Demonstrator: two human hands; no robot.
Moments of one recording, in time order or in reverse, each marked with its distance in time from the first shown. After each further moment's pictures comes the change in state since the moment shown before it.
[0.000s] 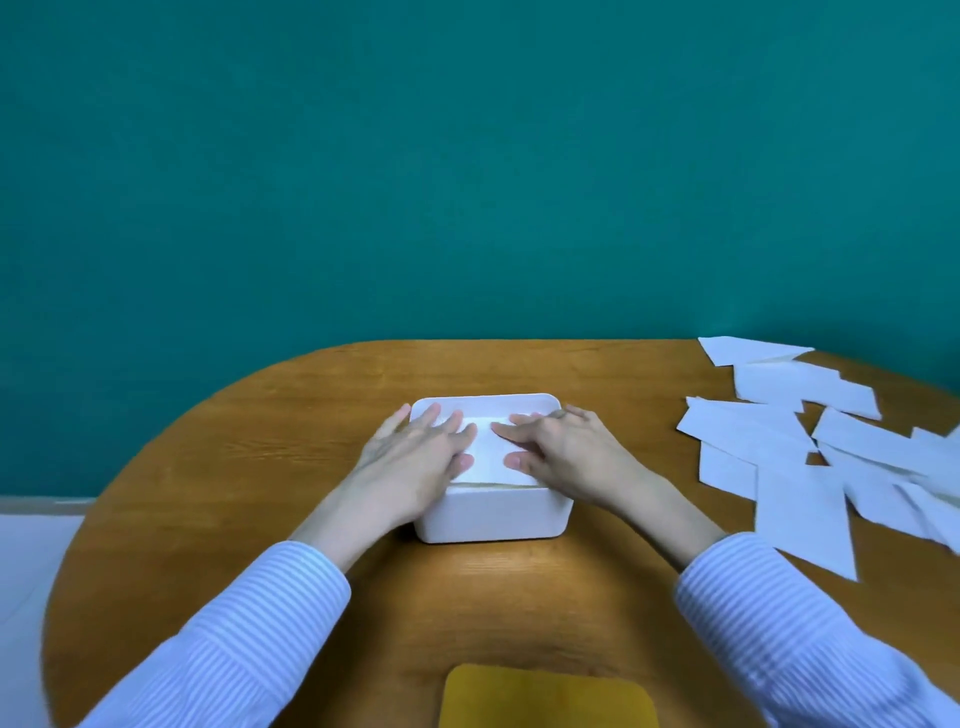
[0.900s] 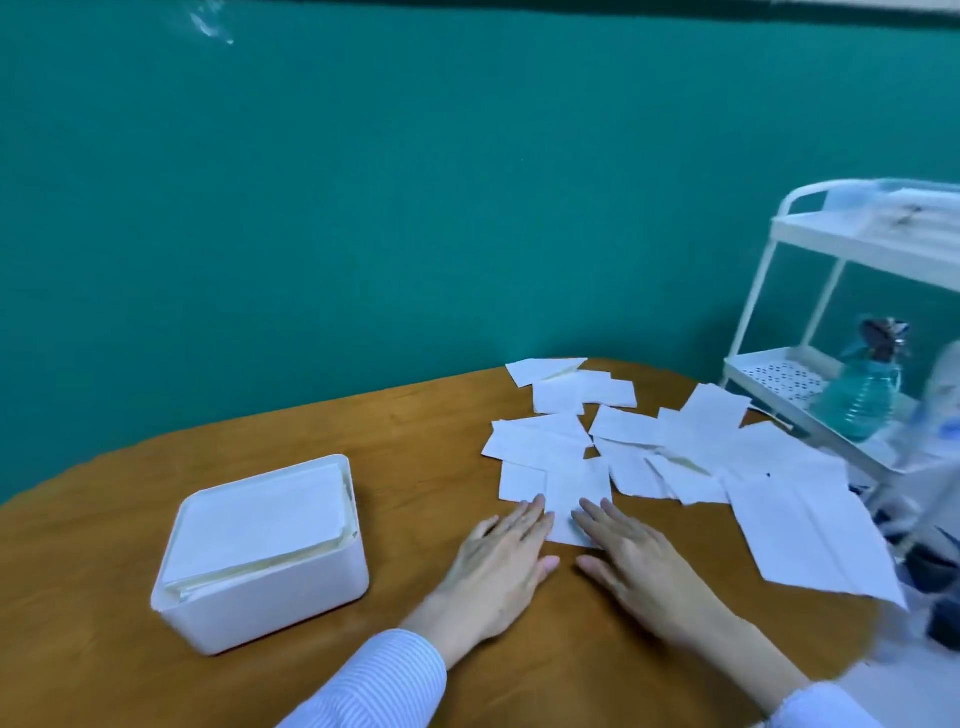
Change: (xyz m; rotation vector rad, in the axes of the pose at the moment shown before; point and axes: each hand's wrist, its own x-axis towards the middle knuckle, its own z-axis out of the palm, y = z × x) left_hand 0.068 0.252 0.073 -0.139 0.077 0.531; right_hand -0.226 0.170 0.053 0.160 0.079 0.434
